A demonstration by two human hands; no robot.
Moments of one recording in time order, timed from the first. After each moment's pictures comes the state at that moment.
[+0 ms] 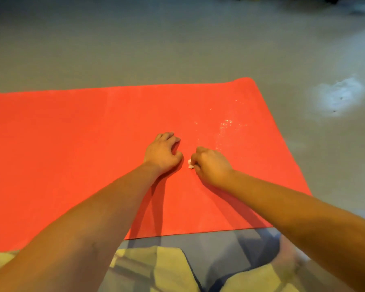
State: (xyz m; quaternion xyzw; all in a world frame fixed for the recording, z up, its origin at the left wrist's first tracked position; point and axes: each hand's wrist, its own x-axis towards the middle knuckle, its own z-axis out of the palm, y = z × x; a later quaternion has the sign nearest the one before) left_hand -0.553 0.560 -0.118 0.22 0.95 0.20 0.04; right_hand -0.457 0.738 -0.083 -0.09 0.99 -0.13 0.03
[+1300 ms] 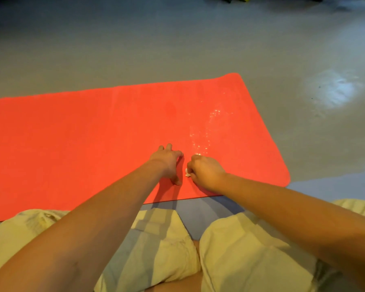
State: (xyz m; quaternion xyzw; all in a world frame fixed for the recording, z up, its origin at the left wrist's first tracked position) left_hand -0.440 0.568 -0.044 0.25 0.94 -0.06 0.24; right_hand -0.363 0.724 -0.072 -0.11 0.99 -0.10 0.06
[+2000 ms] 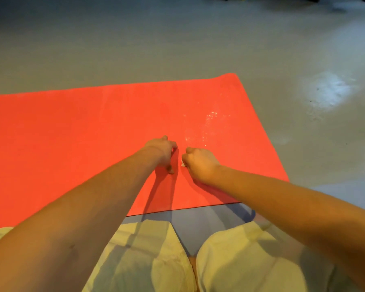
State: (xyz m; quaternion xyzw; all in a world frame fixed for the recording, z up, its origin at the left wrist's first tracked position) left_hand -0.495 0.589 -0.038 0.25 0.93 -0.08 0.25; right_hand -0.408 0.735 -0.072 -0.14 0.99 -0.03 0.04
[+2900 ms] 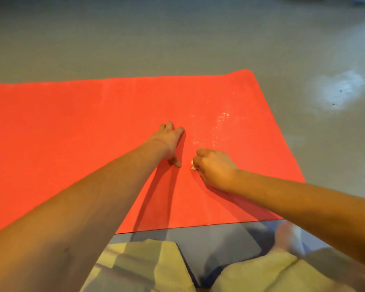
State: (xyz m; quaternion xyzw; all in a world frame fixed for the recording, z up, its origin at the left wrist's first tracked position) left_hand -0.554 0.595 -0.063 0.25 0.95 -0.01 0.21; right_hand -0.427 0.756 -0.084 -0.17 0.98 -0.04 0.03
